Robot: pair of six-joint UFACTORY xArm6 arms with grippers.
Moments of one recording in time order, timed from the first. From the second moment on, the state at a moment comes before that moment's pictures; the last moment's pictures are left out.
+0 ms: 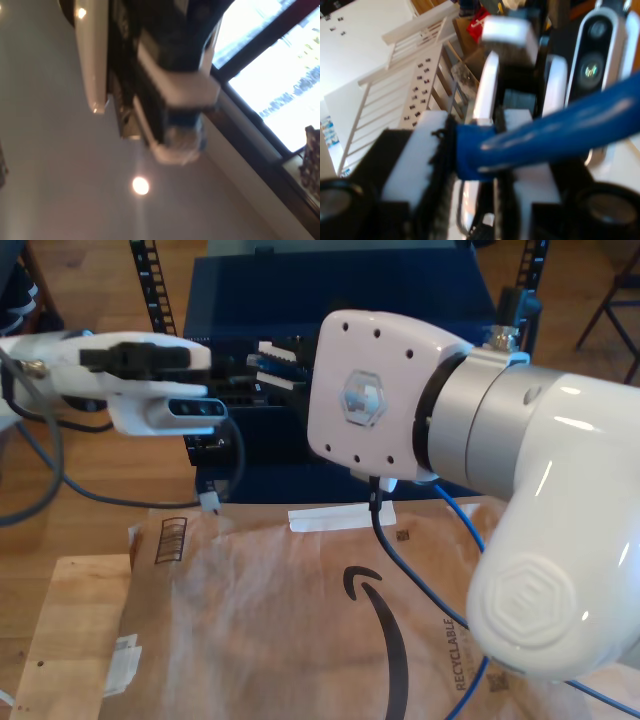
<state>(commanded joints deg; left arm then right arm) 21.6 7.8 -68.1 -85.5 126.0 -105.1 44.6 -34.4 -35.8 44.0 -6.3 73.8</state>
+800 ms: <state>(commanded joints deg) 43.6 -6.5 -62.6 -21.9 118.0 -71.3 41.7 -20.3 -14.7 50.1 -64.9 54.4</state>
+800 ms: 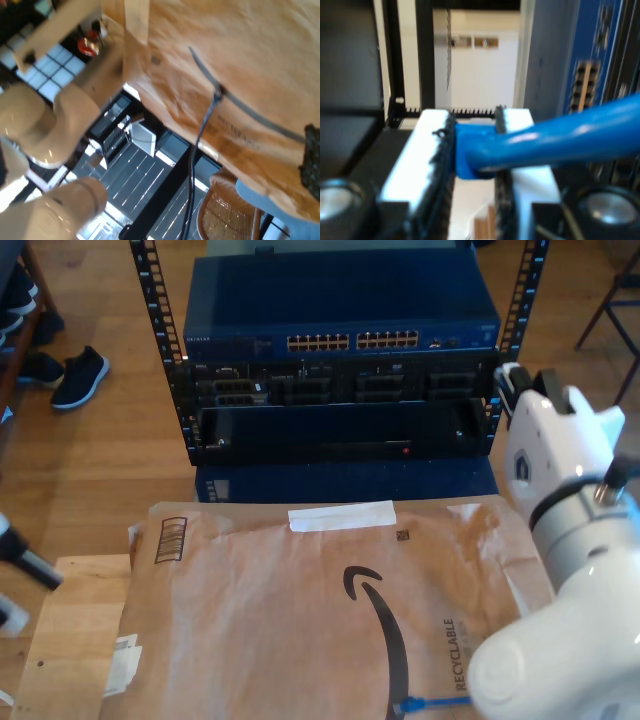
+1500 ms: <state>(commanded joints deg) 81.1 -28.6 -24.9 5.7 89.9 -22.9 45.1 11.2 -35.0 56.4 -71.5 53.9</state>
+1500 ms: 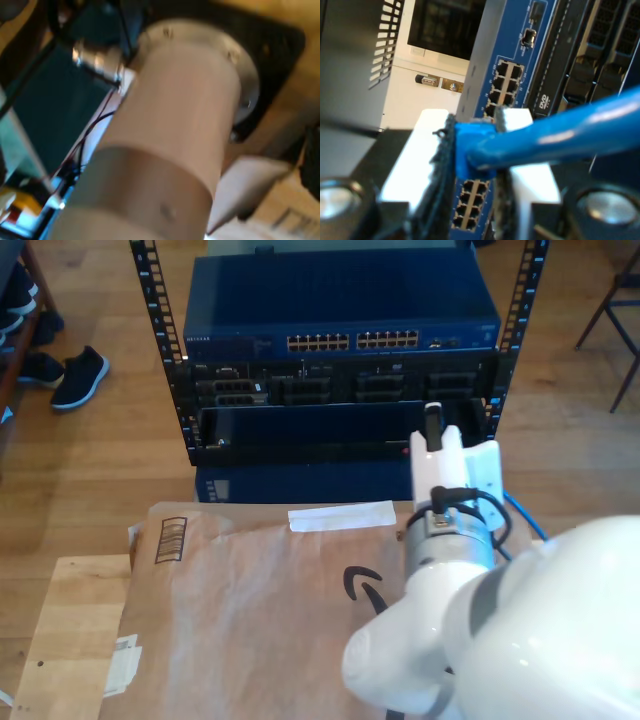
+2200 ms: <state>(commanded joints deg) 97.6 -30.3 -5.1 5.2 59.7 -4.7 45.1 14.6 -37.5 60.9 -71.2 50.9</state>
